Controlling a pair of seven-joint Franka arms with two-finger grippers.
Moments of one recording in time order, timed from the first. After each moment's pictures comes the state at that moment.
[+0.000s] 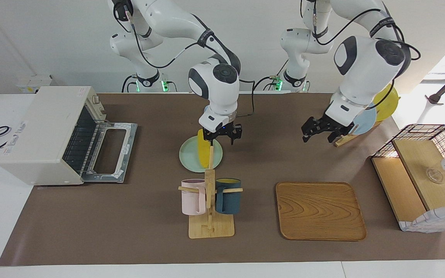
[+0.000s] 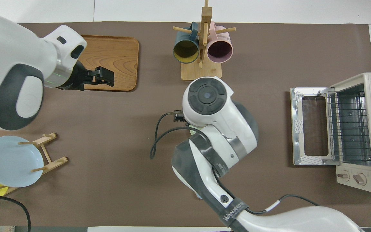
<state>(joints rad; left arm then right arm) -0.20 0.13 0.03 -1.65 -0.15 1.80 -0.10 0.52 0.41 0.13 -1.69 -0.10 2.10 0.64</state>
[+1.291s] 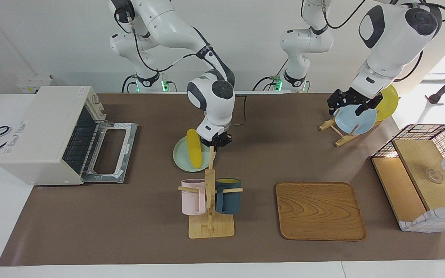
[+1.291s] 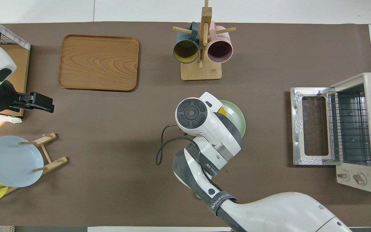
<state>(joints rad) -0.13 -0.03 0.01 -1.72 -0.03 1.63 -0.01 0.51 0.39 0.12 -1.80 -0.18 2.09 0.64</state>
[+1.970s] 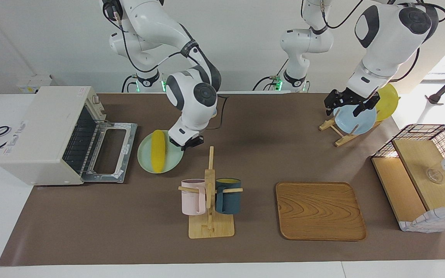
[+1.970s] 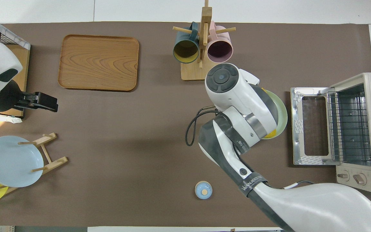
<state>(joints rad) -0.14 -0.03 0.00 -1.72 -0.03 1.63 -0.01 0.34 0.33 0.11 -1.74 -0.26 1.81 0.46</state>
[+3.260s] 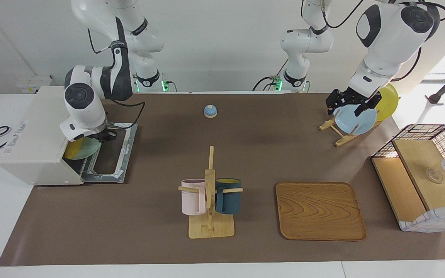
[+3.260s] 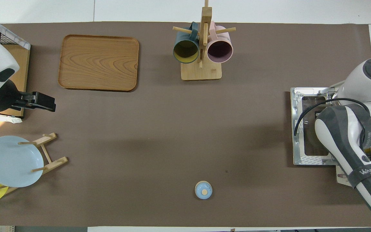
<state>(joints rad) -0.14 -0.03 0.01 -1.72 -0.03 1.64 -0.01 -0.15 0.10 0.11 -2.04 -0.30 1.90 0.19</state>
